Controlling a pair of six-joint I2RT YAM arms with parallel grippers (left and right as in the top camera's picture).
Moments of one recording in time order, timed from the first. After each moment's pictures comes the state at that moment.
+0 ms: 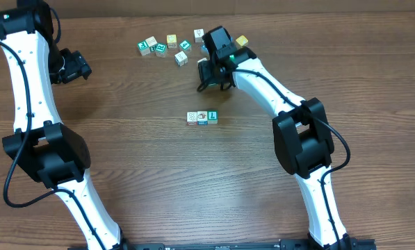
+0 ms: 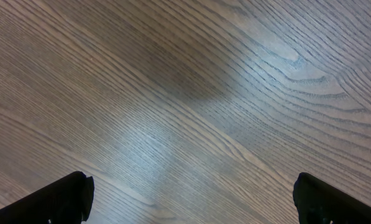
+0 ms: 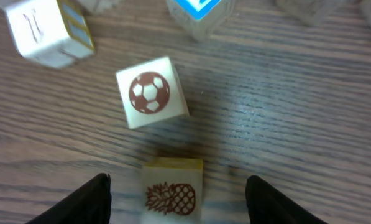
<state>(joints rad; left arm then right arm) 0.26 2.24 2.36 -1.61 -0.14 -0.38 0.48 2.40 1.98 -0.66 0.04 0.28</state>
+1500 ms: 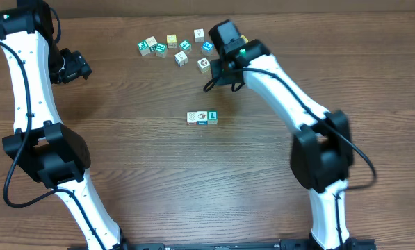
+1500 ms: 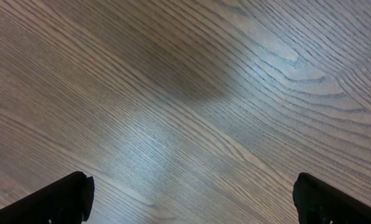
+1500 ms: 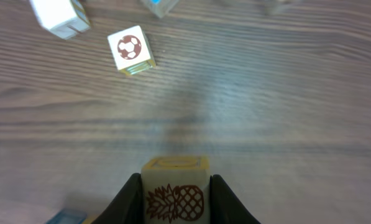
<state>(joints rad) 0.26 2.24 2.36 -1.61 -0.14 -0.38 0.48 2.17 1.96 -0.93 0.11 0.31</state>
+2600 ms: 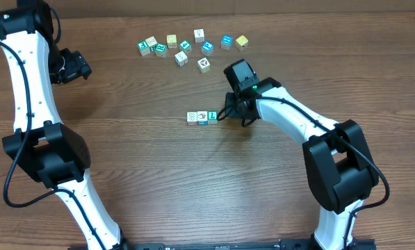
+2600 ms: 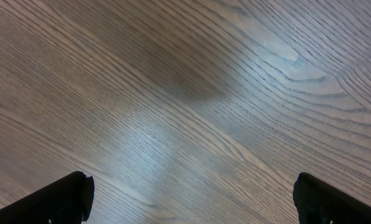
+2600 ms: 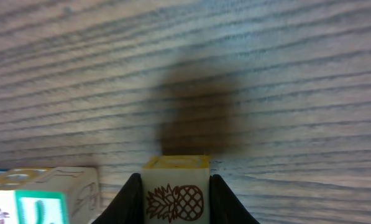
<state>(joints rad) 0.26 2.24 2.36 -1.61 -0.14 -0.38 0.47 2.01 1.39 -0.63 0.05 0.53</state>
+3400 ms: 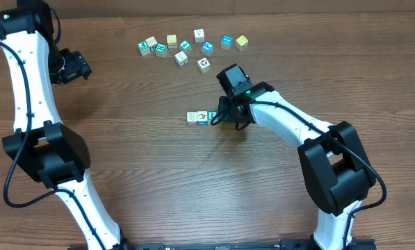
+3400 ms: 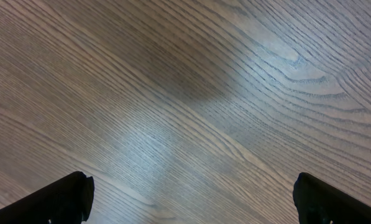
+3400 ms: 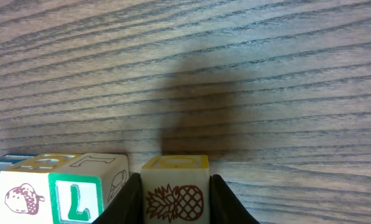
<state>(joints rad) 0.26 2.24 2.36 -1.61 -0.14 -0.38 0.52 2.01 1.38 -0.61 0.04 0.56</state>
